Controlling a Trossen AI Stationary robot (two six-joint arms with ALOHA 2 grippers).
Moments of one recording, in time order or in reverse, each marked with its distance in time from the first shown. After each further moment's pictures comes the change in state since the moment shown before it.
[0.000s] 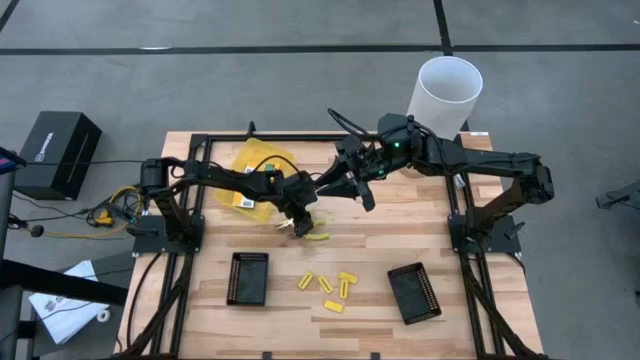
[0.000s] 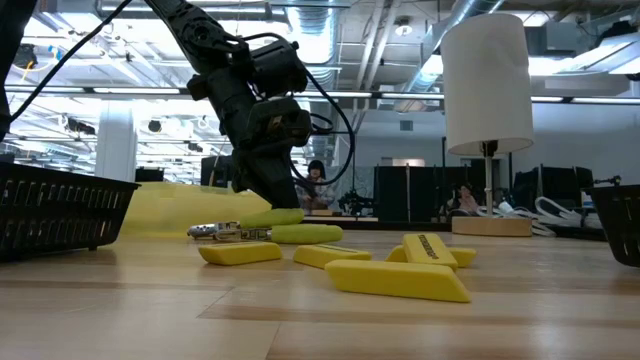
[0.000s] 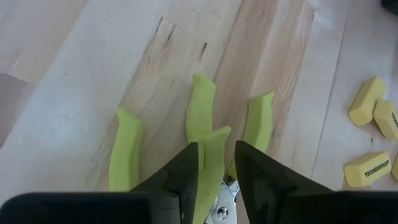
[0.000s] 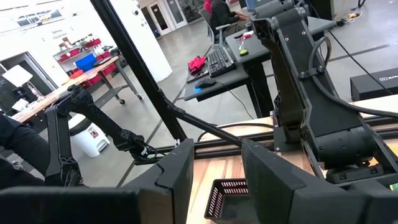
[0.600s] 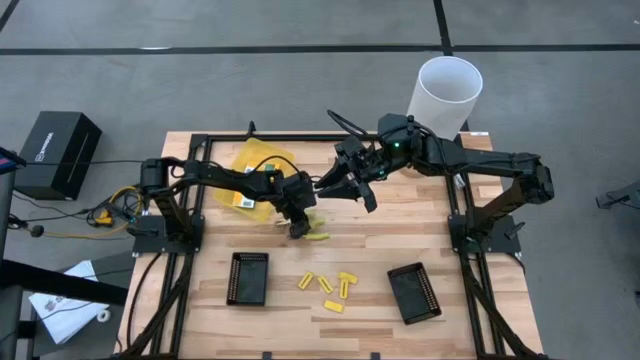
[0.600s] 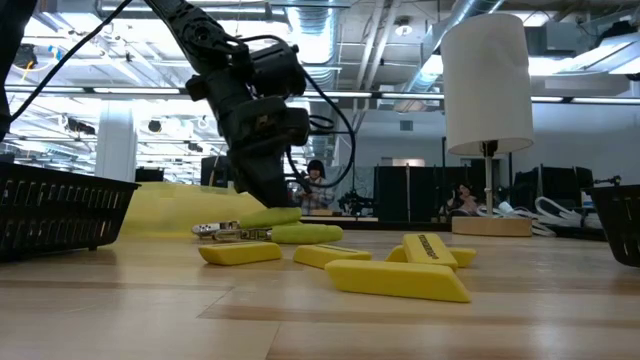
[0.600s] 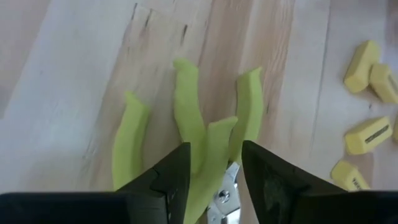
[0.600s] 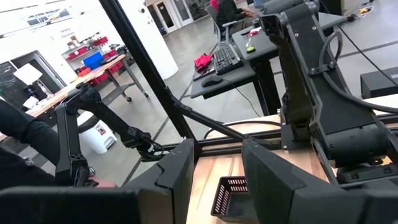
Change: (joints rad) left arm 0.000 0.000 0.000 -0.041 0.045 0.132; right arm 0.000 0.000 0.000 -0.002 -0.031 0.008
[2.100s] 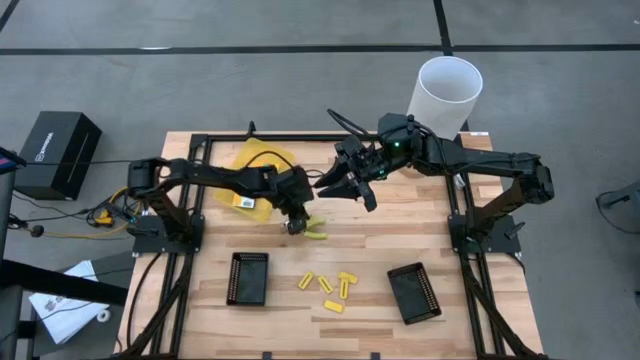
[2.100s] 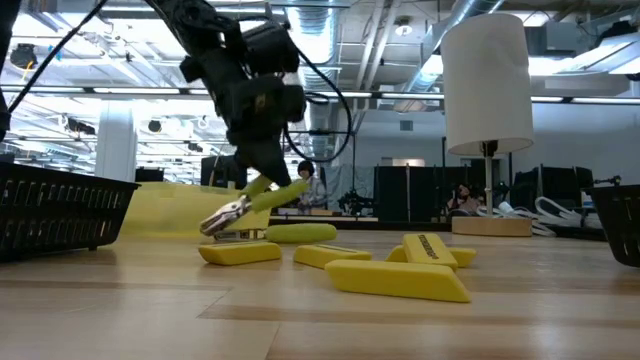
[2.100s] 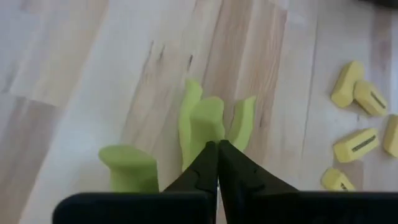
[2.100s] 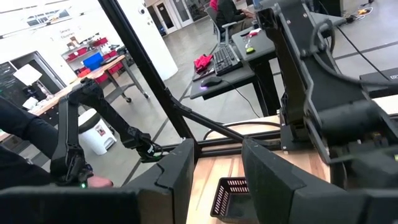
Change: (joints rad) left arm 0.004 -0.101 0.003 -0.033 -0.061 0.005; right arm -0.005 0.000 0.000 0.003 0.000 0.000
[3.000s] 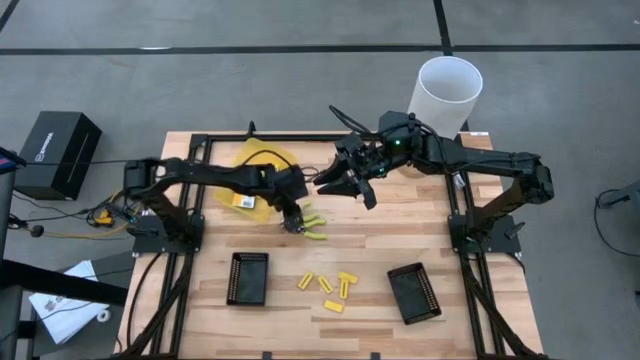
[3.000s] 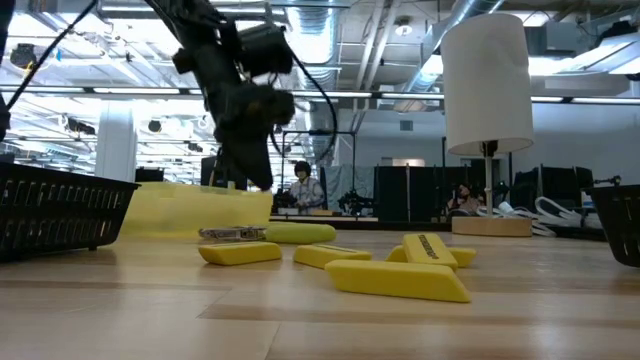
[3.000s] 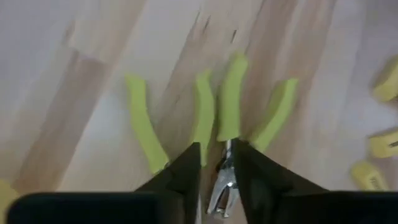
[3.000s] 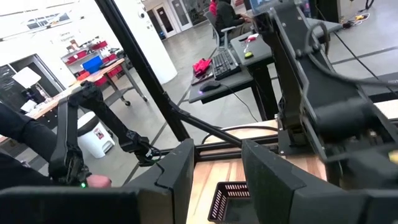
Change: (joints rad) left arm 0.017 -0.022 0.000 -0.118 -0.096 -0.049; right arm -0.009 0.000 0.000 0.017 -0.003 0.000
